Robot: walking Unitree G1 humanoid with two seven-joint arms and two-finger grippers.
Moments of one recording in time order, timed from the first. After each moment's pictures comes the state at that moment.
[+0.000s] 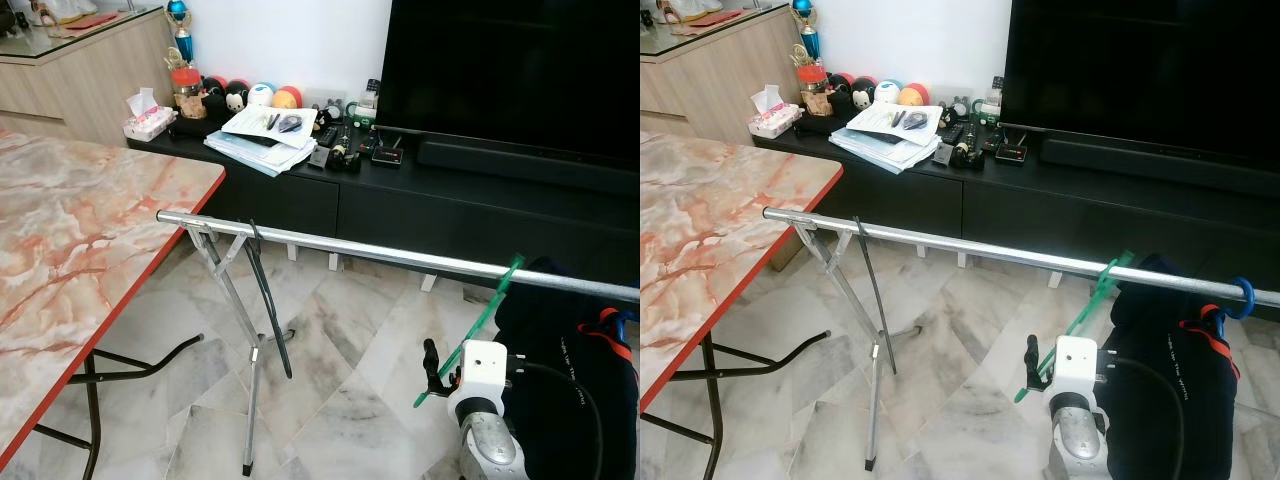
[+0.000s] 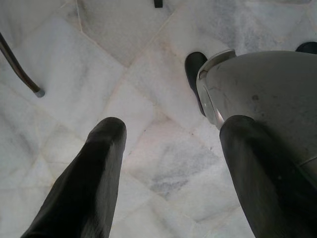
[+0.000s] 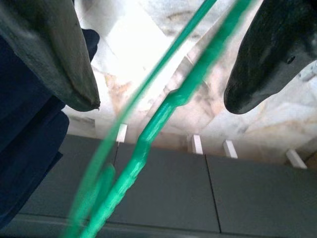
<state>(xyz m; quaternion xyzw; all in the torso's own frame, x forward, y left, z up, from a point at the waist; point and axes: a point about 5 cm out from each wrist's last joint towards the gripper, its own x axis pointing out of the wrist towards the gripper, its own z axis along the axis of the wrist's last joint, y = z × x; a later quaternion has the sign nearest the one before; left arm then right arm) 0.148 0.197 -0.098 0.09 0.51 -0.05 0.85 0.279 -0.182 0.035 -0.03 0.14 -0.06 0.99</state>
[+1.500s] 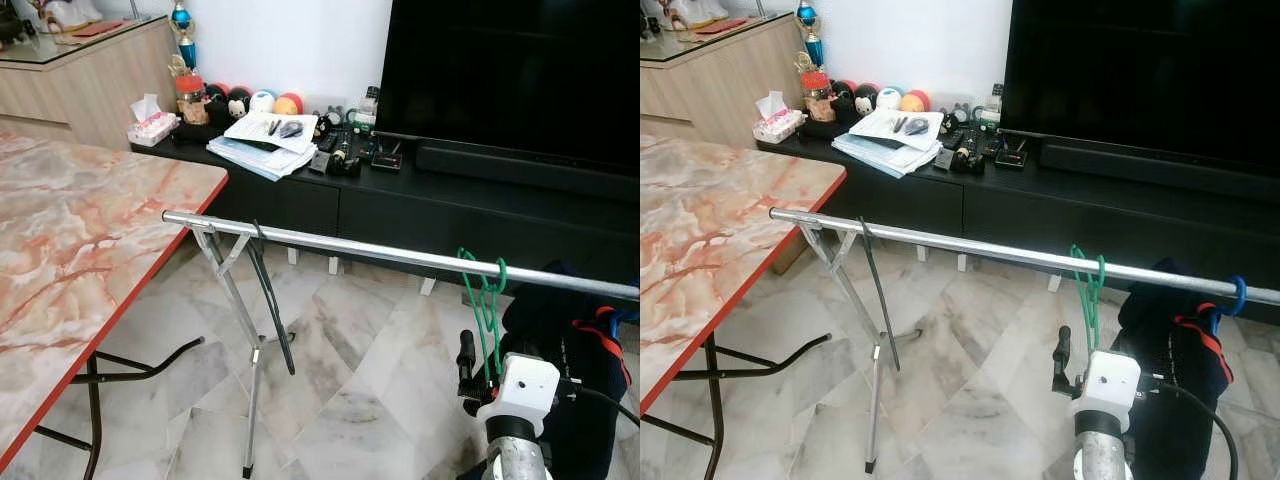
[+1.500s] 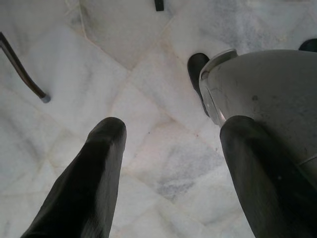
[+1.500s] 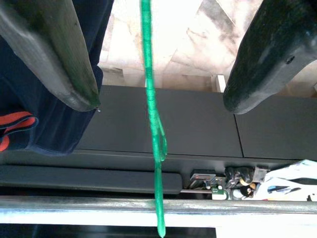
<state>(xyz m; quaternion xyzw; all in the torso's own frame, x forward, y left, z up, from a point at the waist) 0.148 0.196 -0.098 0.11 0.51 -0.05 0.85 0.246 -0.197 0.064 -0.03 0.01 -0.13 0.99</state>
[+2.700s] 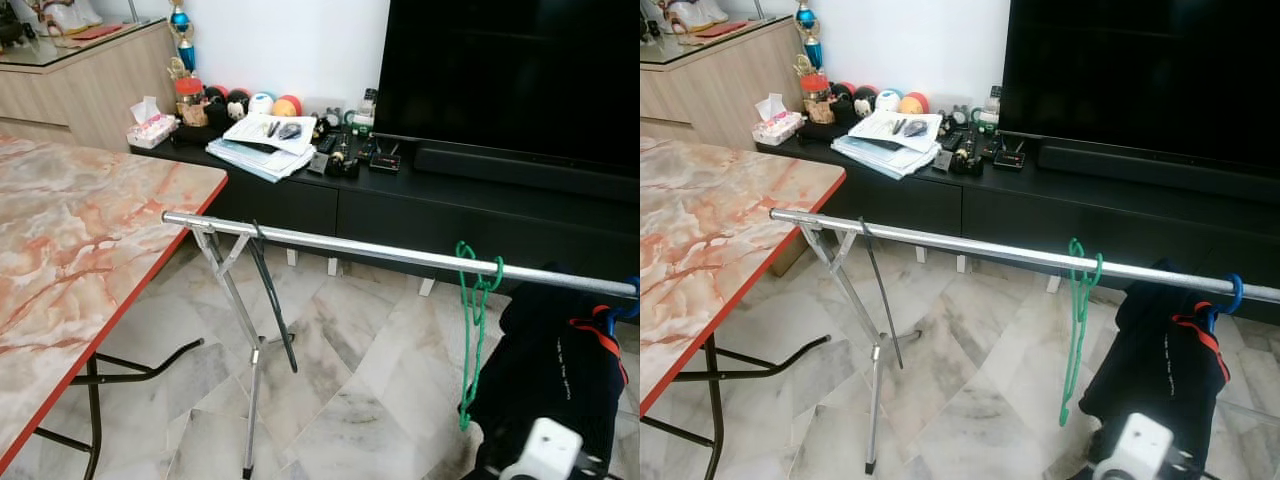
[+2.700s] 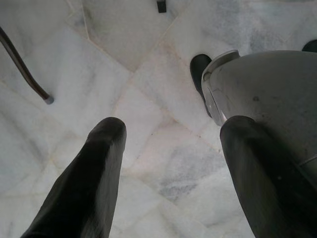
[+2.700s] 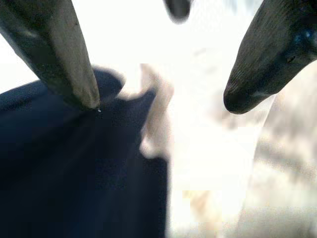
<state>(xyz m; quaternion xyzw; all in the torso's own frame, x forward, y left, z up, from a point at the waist) 0.147 0.196 -0.098 0.11 0.51 -0.05 0.85 0.211 -0.228 -0.048 0.06 0.35 -0.24 0.90</state>
